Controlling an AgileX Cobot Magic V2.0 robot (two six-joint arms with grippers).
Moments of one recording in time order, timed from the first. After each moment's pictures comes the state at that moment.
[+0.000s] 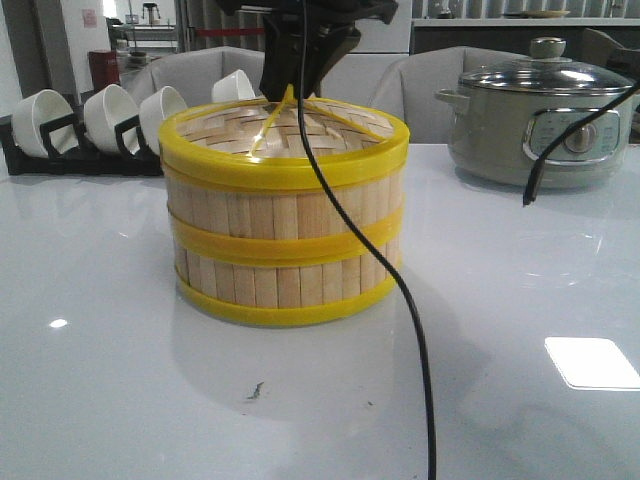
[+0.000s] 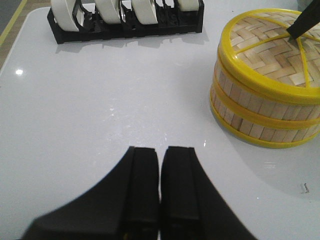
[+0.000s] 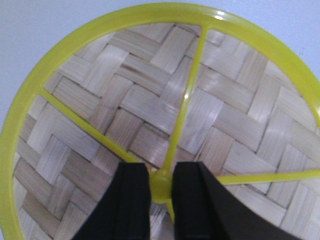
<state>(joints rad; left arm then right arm) -0.28 0.51 -0.75 0.13 0.81 -0.13 0.52 2.15 -2.21 0.14 1.10 -0.10</state>
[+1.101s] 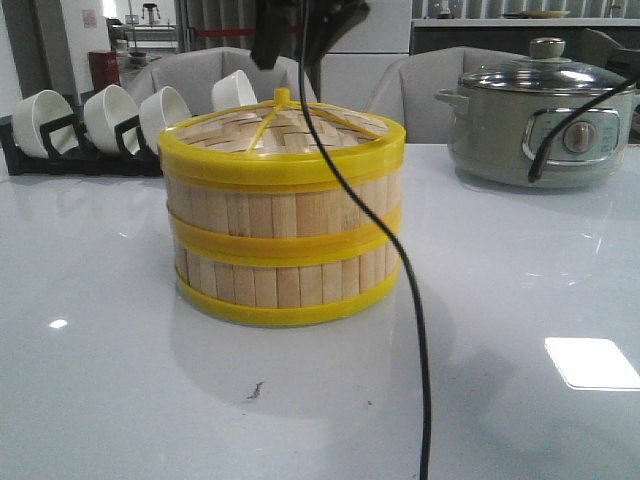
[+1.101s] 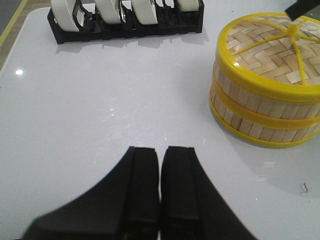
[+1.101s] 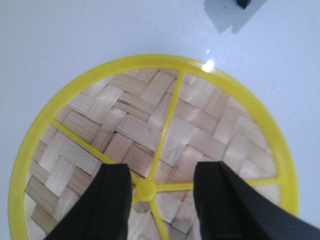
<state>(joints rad) -0.28 0.51 -0.75 0.13 0.81 -0.13 0.50 2.10 -2.21 0.13 1.03 -0.10</state>
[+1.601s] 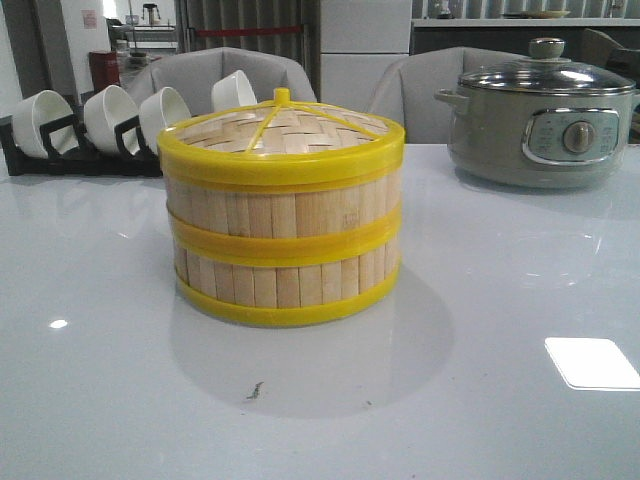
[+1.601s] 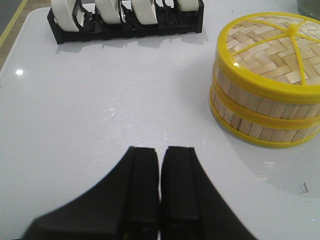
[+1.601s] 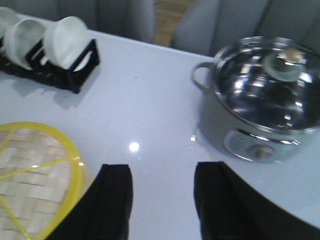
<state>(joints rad) -0.28 0.51 -0.75 0.13 0.81 -0.13 0.10 1.46 -1.65 0.12 0.75 -0.10</state>
